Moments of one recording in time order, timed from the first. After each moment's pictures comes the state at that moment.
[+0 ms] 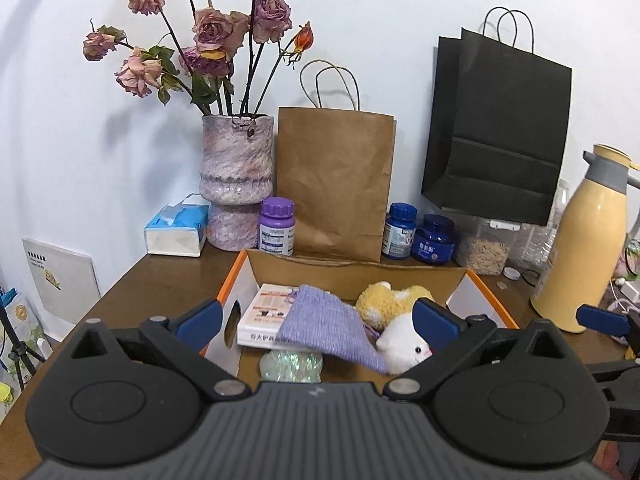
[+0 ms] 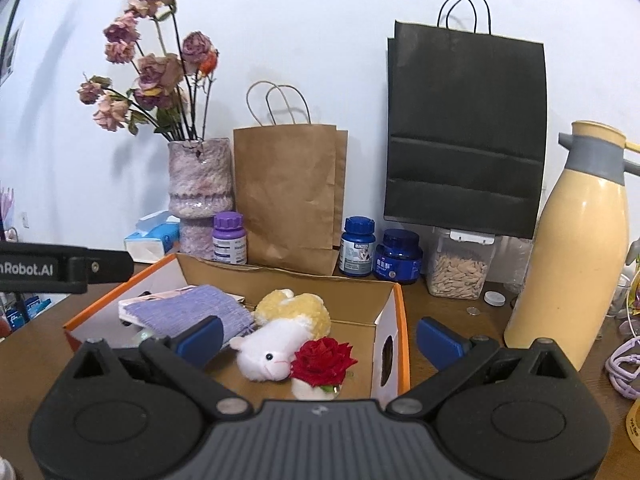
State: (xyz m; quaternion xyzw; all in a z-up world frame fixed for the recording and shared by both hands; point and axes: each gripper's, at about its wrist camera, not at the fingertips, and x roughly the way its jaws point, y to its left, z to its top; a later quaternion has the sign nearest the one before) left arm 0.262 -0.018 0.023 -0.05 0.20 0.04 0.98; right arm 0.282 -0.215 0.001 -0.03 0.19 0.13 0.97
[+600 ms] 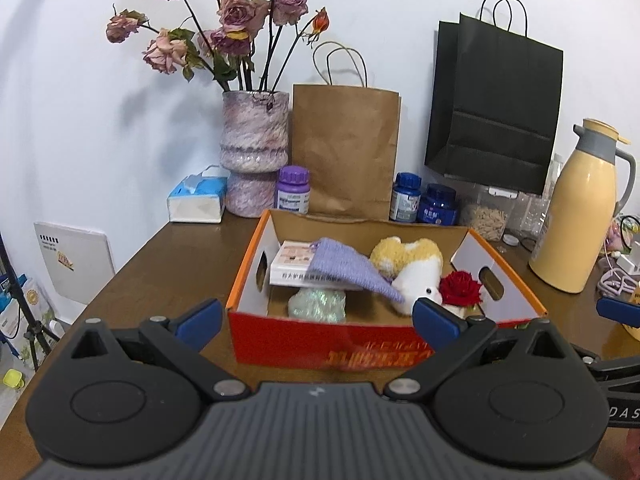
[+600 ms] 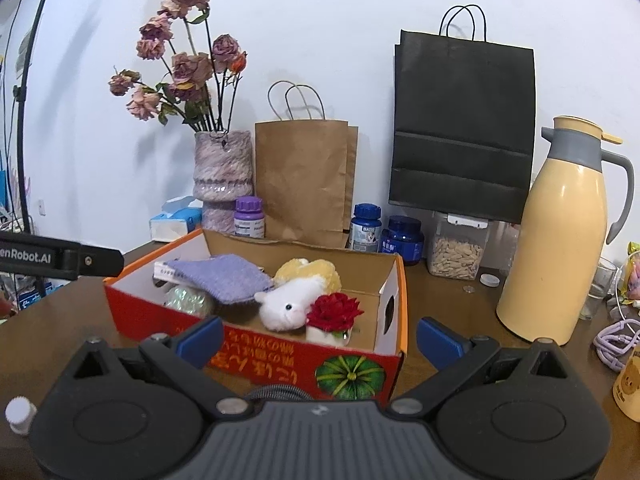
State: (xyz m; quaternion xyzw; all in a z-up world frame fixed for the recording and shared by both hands) left arm 0.208 -0.003 0.008 -0.05 0.23 0.04 0.97; right arm 0.215 -0.227 -0.014 -0.04 0.19 0.14 0.97
